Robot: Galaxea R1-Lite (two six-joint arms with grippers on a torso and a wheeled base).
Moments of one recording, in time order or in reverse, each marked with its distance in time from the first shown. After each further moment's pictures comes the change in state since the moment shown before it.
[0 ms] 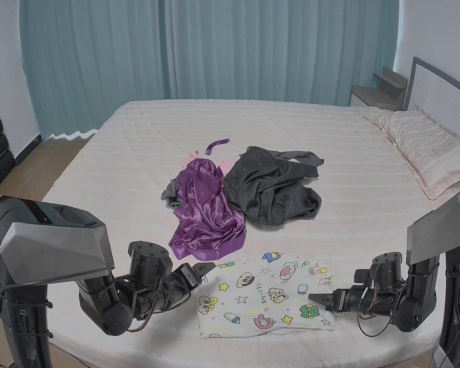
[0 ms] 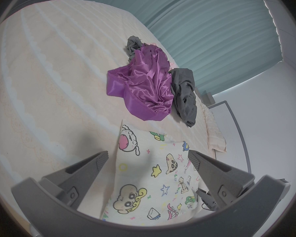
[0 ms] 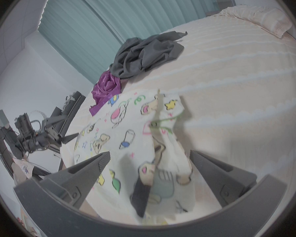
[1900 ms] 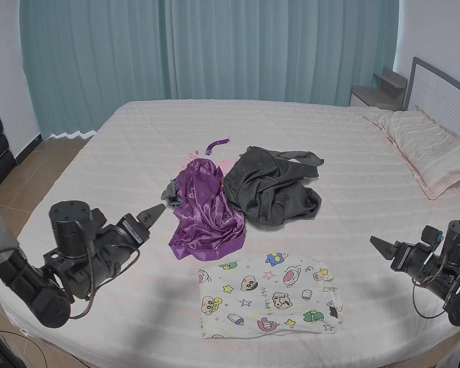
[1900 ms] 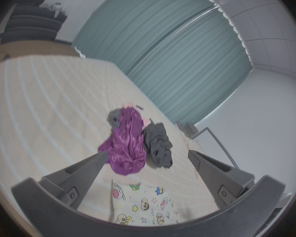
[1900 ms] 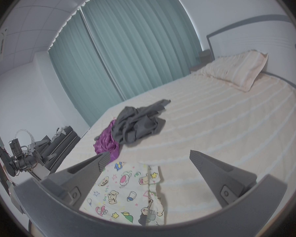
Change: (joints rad) left arm 0.121 -0.427 0.147 -0.056 0.125 0.164; right arm -0.191 -0.559 0.181 0.000 -0.143 -0.056
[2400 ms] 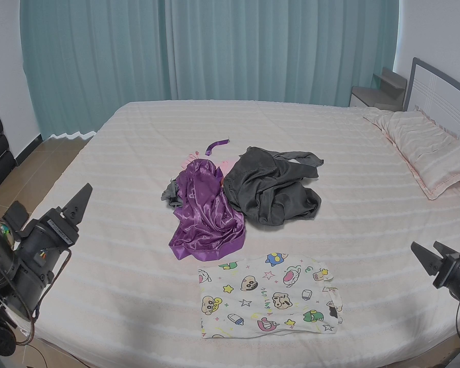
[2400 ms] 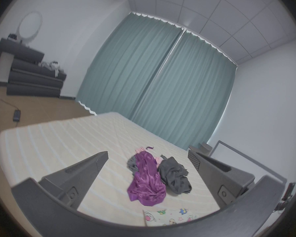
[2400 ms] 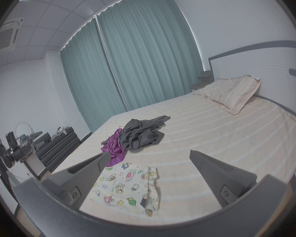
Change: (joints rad) left arm 0.016 -0.486 0.208 0.016 0.284 0.347; right arm -0.027 -0.722 0.000 0.611 -0.015 -0.094
